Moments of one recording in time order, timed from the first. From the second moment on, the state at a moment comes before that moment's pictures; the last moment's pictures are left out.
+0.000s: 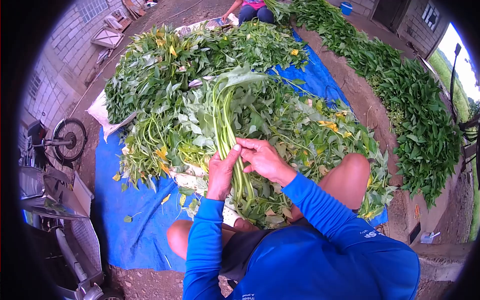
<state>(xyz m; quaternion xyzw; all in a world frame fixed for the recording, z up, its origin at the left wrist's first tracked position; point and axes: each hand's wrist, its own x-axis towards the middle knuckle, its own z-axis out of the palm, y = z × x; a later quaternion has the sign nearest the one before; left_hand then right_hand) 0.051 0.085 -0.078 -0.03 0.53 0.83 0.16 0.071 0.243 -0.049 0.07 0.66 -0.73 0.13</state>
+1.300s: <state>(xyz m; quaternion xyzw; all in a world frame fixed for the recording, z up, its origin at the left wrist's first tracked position) 0.116 0.116 -0.081 -0.13 0.70 0.70 0.07 0.100 0.375 0.009 -0.08 0.82 -0.53 -0.18</state>
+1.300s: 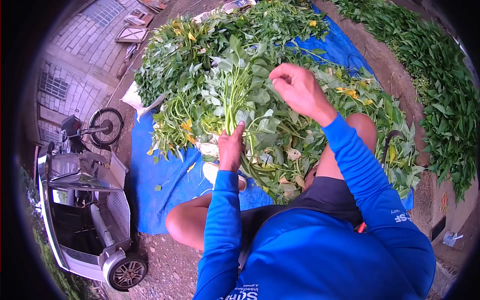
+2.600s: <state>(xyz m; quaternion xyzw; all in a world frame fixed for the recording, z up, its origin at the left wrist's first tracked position) 0.098 0.005 -0.106 -0.31 0.55 0.77 -0.12 0.010 0.226 -0.206 0.00 0.95 -0.32 -0.06</state>
